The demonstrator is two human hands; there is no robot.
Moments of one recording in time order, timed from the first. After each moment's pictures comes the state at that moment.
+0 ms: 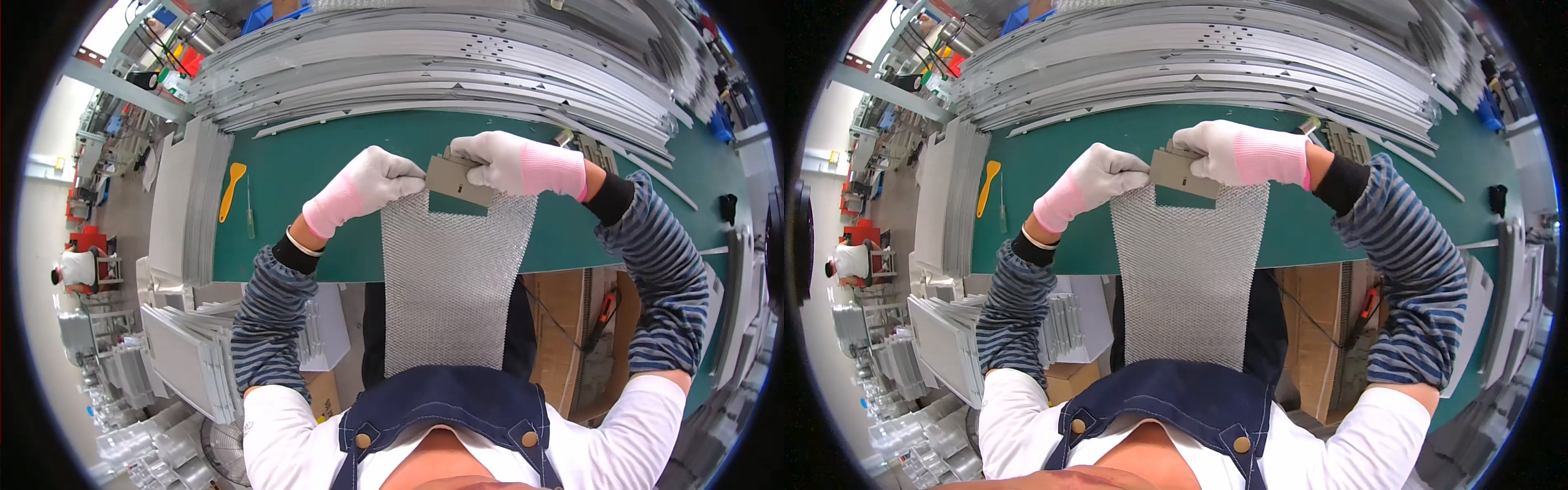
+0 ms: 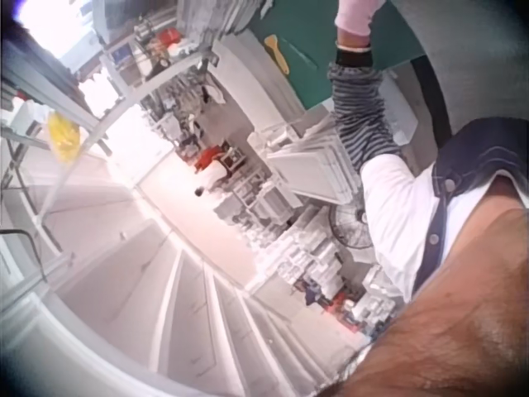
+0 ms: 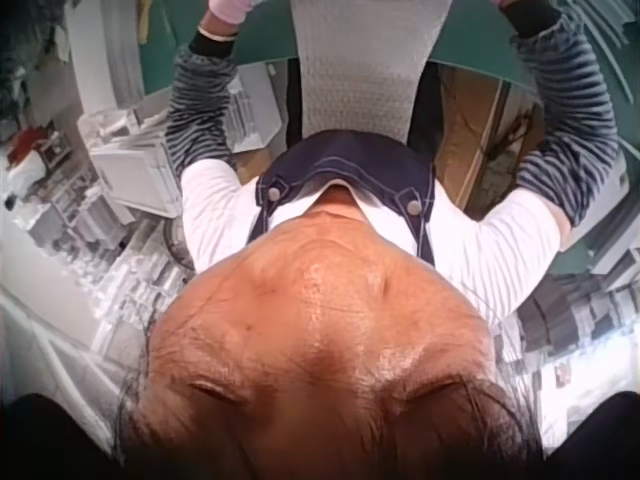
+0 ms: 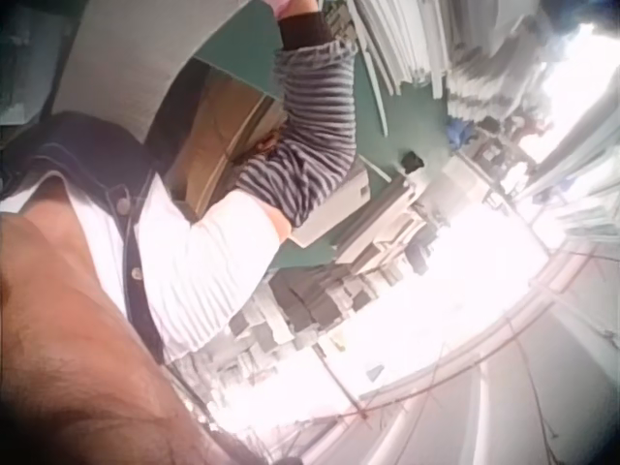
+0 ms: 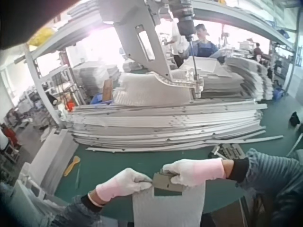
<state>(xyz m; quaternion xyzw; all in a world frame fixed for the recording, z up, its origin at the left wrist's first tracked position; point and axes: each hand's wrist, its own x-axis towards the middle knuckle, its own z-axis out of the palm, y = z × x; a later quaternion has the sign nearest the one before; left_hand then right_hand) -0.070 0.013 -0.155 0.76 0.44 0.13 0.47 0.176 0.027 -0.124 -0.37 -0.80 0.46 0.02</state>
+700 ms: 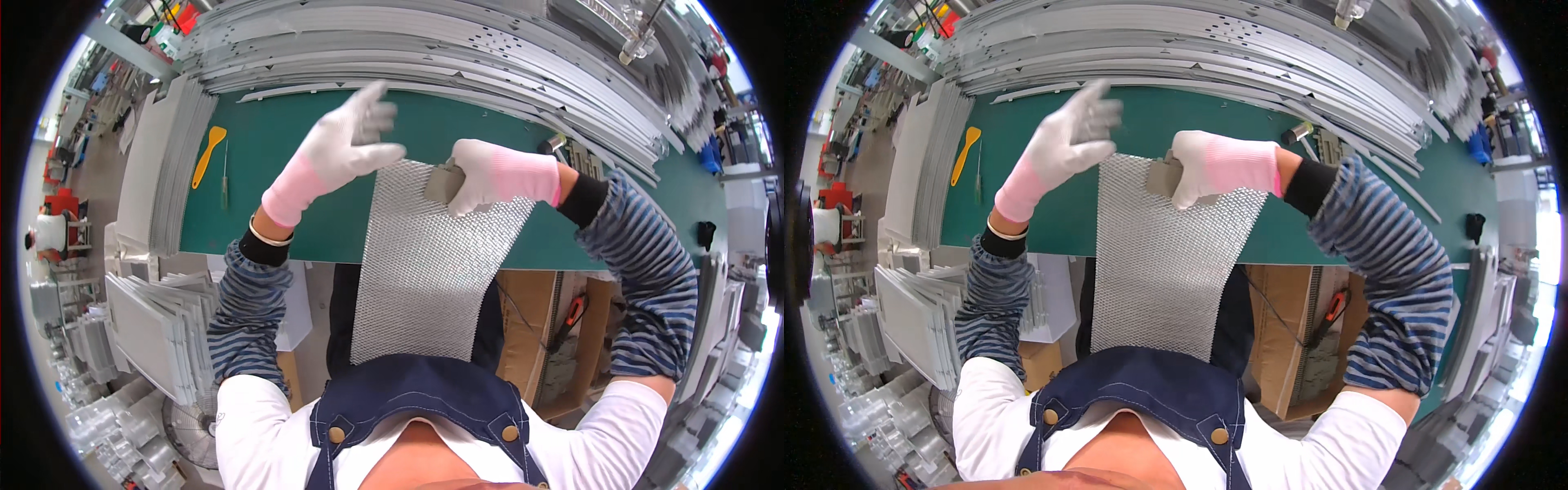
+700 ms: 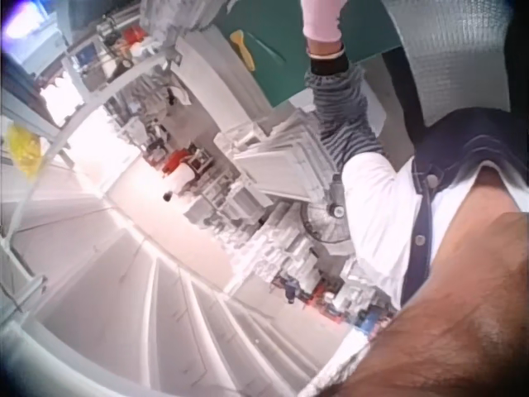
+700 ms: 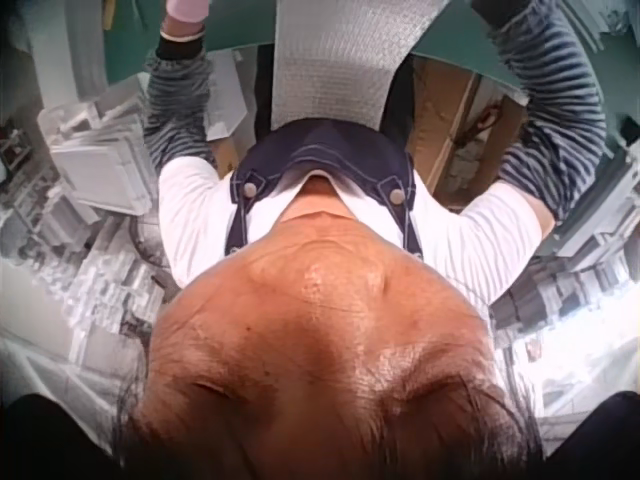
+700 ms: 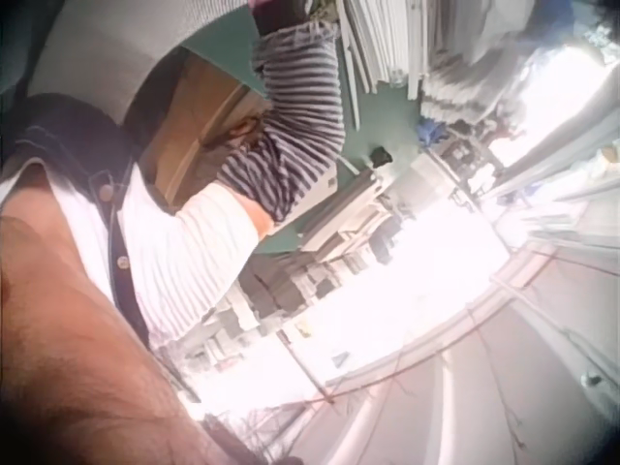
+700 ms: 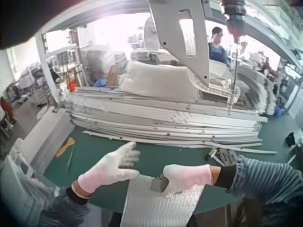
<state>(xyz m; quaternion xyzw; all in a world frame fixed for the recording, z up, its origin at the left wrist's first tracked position) -0.087 0.004 -0.160 0.71 0.42 0.34 0.45 0.153 0.025 -0.124 -0.42 -0.77 0.46 -0.15</state>
